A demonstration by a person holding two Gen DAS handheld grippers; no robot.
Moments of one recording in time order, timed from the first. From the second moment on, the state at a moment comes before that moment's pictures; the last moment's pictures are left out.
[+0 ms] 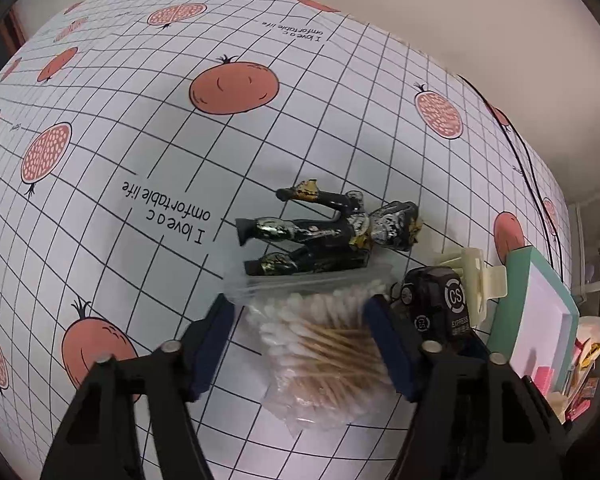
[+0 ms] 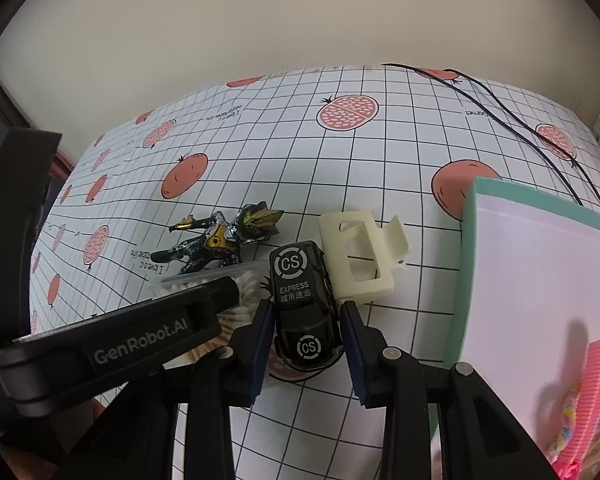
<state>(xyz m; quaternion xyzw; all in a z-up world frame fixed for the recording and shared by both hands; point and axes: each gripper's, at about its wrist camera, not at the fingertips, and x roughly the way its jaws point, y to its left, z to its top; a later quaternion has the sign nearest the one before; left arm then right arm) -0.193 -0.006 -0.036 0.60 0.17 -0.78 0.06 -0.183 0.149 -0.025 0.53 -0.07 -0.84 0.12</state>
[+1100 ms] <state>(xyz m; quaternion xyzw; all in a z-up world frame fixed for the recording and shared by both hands) -0.201 -0.003 0.021 0.56 0.20 -0.81 0.01 -0.178 0.172 0.021 0.51 -0.11 -0.84 0.13</state>
